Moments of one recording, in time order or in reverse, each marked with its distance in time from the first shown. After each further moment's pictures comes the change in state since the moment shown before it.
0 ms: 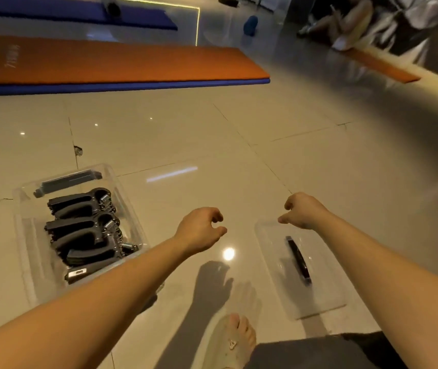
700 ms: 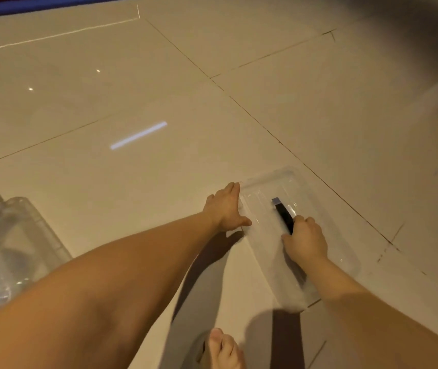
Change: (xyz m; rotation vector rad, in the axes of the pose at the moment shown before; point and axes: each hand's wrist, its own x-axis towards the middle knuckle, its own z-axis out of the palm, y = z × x) left_hand 0.190 -0.001 0.226 0.244 -0.382 0.164; right_hand 0.110 0.156 0.229 0.095 0.144 0.310
